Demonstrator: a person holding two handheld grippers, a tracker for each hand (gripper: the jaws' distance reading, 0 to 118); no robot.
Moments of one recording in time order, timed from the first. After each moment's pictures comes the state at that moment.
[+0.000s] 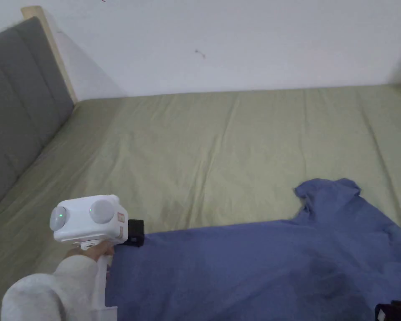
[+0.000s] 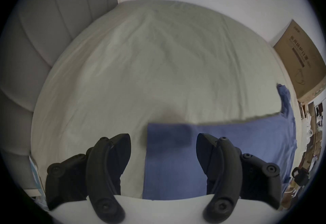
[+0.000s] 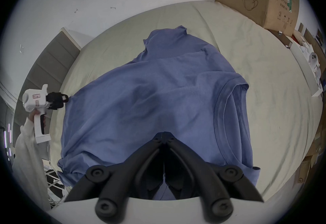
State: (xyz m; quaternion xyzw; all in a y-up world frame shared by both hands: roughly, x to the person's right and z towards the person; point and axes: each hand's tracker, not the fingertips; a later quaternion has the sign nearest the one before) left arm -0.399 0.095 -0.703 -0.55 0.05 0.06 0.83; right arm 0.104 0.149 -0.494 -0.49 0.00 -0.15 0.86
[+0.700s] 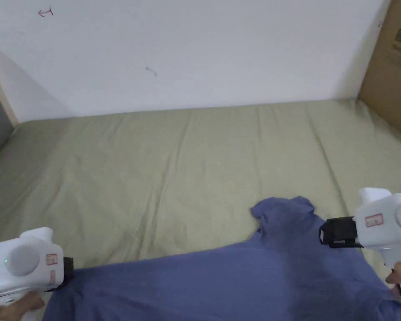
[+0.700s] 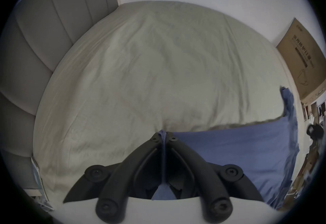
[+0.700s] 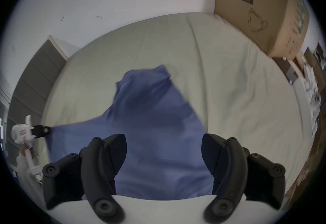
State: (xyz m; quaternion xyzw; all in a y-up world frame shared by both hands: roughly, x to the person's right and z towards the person) left arm -0.397 0.127 -0.681 -0.50 0.05 0.06 0.86; right arm 0.175 0.165 -0.678 -0.49 -0.04 -0.07 0.87
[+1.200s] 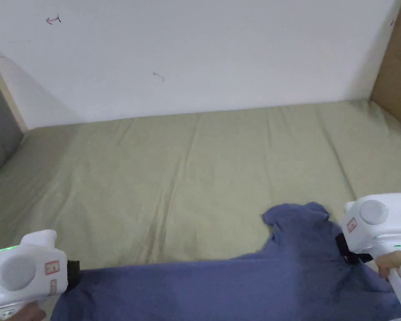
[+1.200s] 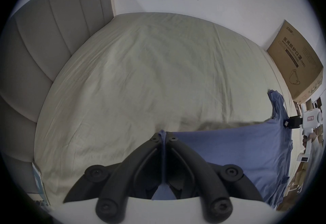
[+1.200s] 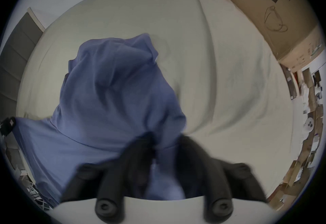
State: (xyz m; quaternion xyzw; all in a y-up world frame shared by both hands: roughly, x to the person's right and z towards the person) left arm -0.399 0.142 -0.676 -0.48 0.03 0.07 0.88; right arm 0.160 0.114 -0.728 -0.59 -0.06 -0.01 0.81
